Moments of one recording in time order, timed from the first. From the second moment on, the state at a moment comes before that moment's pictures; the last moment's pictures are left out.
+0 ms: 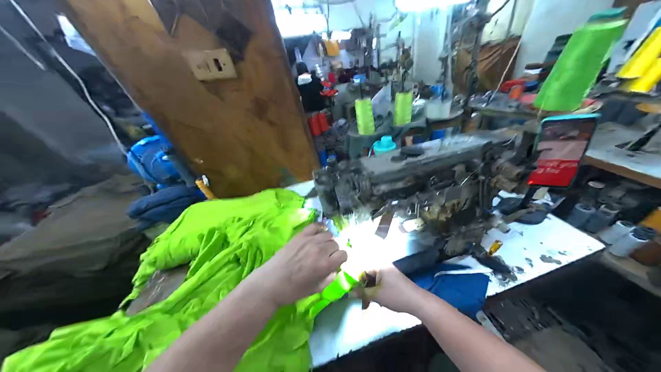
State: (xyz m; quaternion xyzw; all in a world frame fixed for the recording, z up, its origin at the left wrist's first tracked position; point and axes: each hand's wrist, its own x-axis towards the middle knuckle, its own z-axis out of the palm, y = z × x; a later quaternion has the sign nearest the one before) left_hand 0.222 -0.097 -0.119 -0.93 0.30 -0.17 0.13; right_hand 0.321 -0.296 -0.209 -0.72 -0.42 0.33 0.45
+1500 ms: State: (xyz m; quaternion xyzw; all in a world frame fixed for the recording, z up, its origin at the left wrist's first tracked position) left_hand 0.208 -0.134 -0.163 -0.98 0.14 -0.16 0.03; right_hand 0.313 -0.303 -0.263 -0.65 -0.47 0.13 0.59
